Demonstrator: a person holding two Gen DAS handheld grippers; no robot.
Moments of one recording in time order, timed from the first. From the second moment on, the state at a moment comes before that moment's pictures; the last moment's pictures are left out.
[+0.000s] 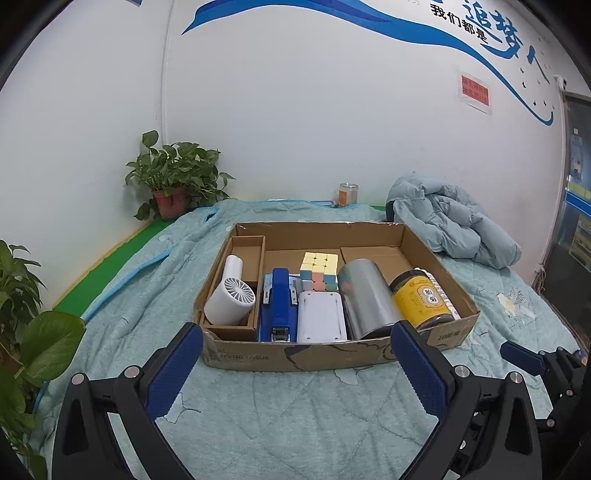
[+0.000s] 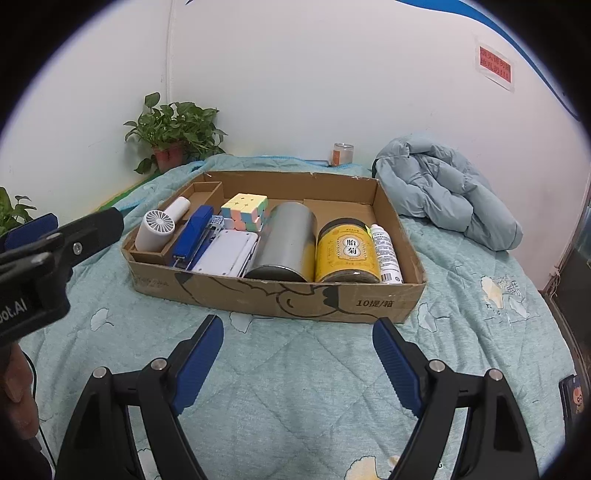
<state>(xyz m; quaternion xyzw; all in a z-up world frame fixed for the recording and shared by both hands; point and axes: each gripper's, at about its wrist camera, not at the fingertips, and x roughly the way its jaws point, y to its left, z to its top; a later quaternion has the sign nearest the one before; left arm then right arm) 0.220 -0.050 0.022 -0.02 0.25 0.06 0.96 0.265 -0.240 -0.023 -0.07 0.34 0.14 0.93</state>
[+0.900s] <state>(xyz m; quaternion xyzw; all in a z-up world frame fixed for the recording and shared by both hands) 0.247 -0.038 -0.005 -0.03 0.29 0.07 0.95 0.279 -0.236 -0.034 -0.08 0.35 0.14 0.92</state>
